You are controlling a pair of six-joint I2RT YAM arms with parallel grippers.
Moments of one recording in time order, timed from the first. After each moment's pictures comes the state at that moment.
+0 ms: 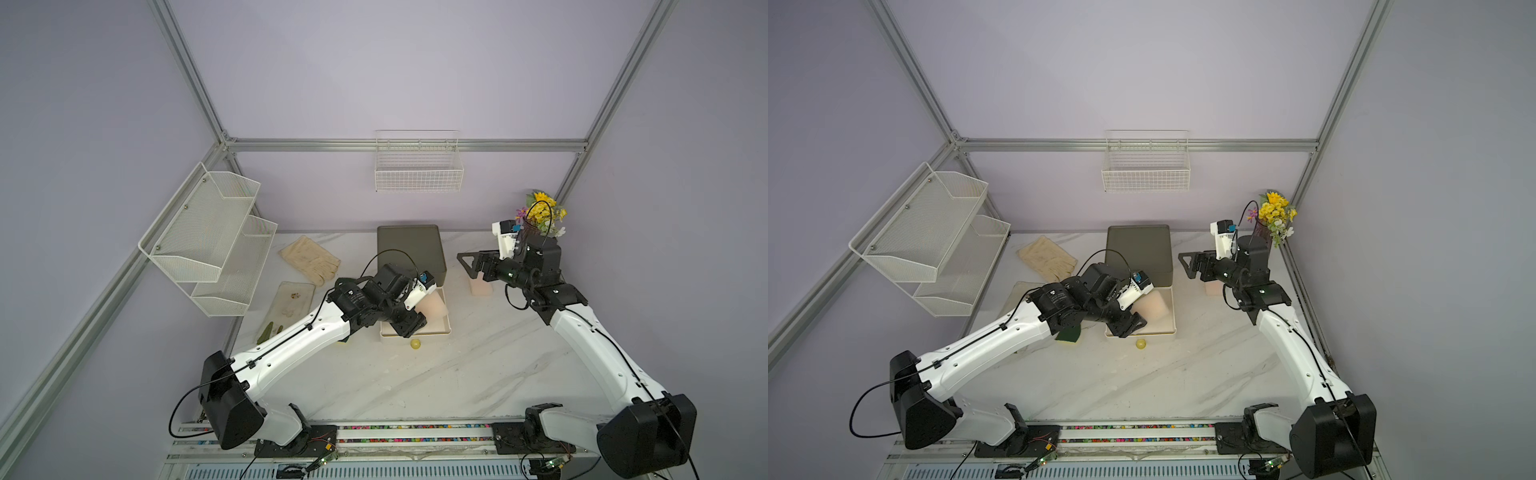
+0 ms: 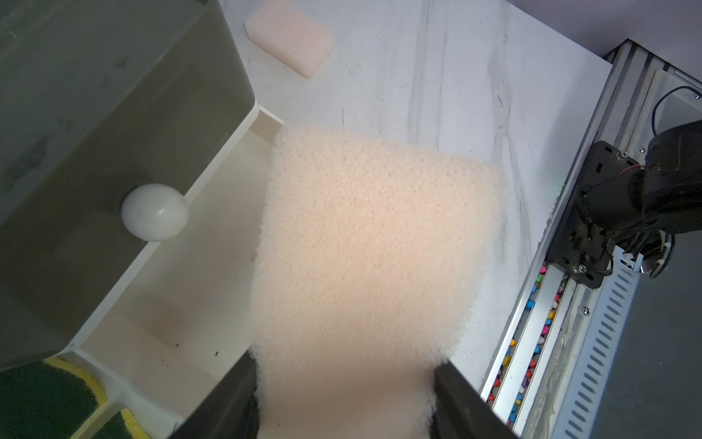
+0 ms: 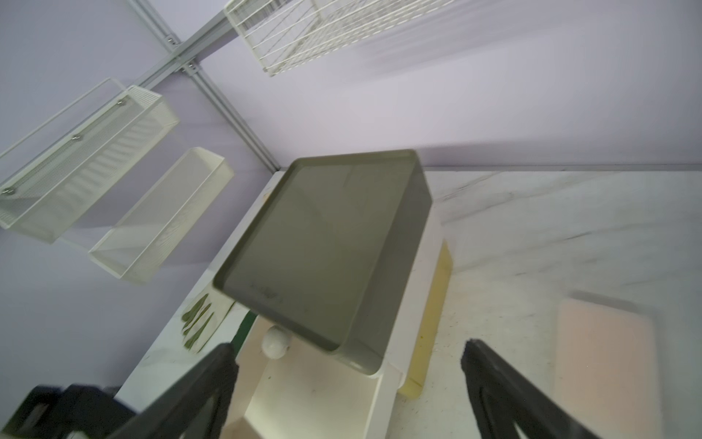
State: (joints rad) left arm -0.83 1.43 1.35 -0.78 0.13 0.07; right arm 0.19 1.21 1.07 -0.19 -0.54 0.30
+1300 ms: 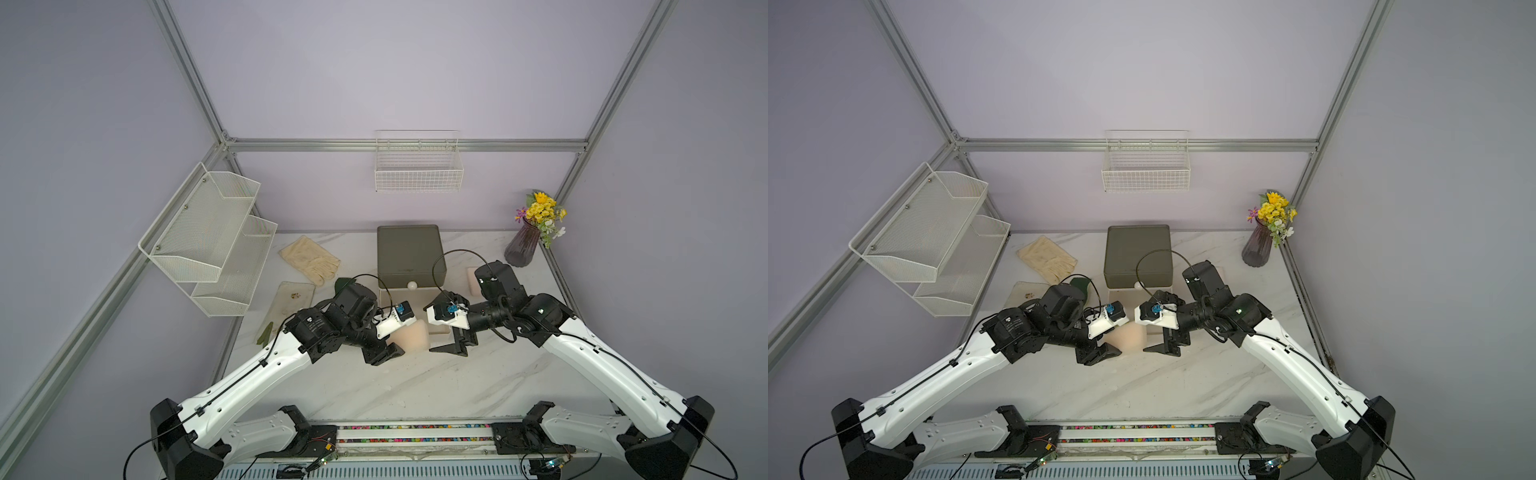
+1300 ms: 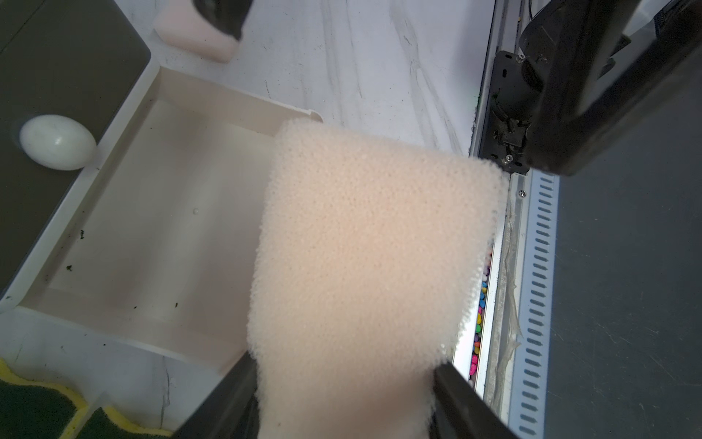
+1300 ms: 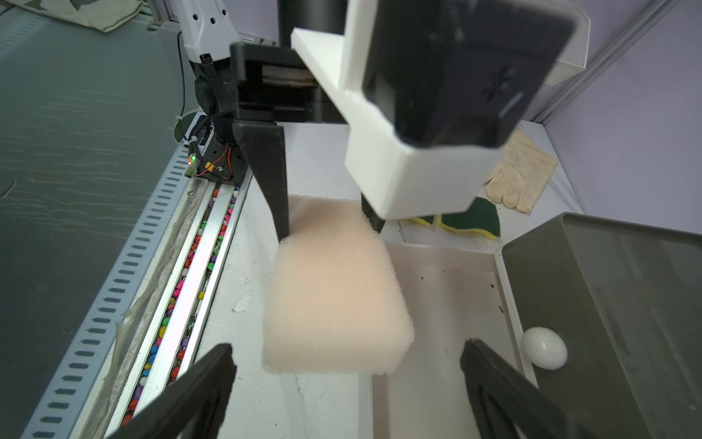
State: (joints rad) left arm -0.77 1.13 1.10 -0.83 0.34 0.32; right arm 0.64 1.17 1.17 -0.77 -0.71 -0.81
